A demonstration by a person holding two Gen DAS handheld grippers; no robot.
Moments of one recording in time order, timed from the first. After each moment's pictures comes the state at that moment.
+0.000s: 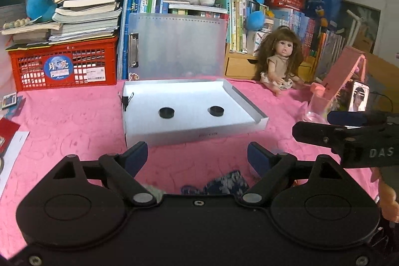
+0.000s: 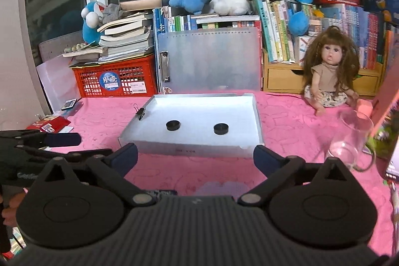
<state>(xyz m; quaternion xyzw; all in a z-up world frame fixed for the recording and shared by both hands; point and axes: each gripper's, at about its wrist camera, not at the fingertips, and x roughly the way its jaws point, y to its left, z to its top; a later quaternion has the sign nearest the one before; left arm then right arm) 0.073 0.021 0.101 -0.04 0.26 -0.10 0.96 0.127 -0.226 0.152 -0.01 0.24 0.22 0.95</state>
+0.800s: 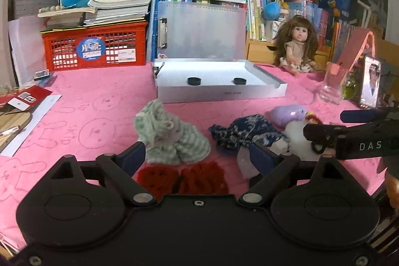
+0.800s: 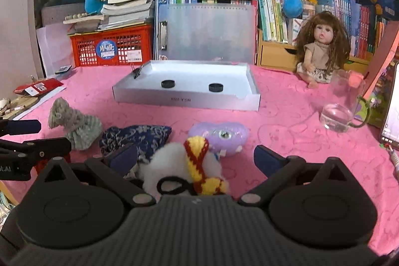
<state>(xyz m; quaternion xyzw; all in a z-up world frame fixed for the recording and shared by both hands) -0.002 0.033 0.034 -0.01 0.25 -0.04 0.97 0.085 -0.224 0.081 -0.05 0.25 0.21 0.95</state>
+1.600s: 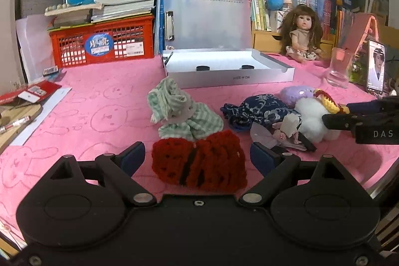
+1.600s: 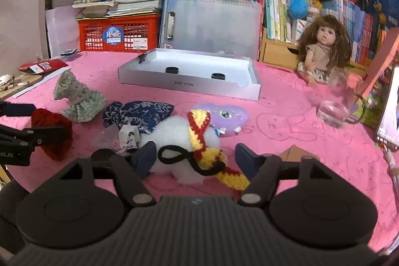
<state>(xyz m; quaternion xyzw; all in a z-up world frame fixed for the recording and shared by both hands) -0.015 0.038 0.016 0.00 0.26 -0.02 0.97 0.067 -0.233 0.068 -0.08 0.25 0.21 0.94</state>
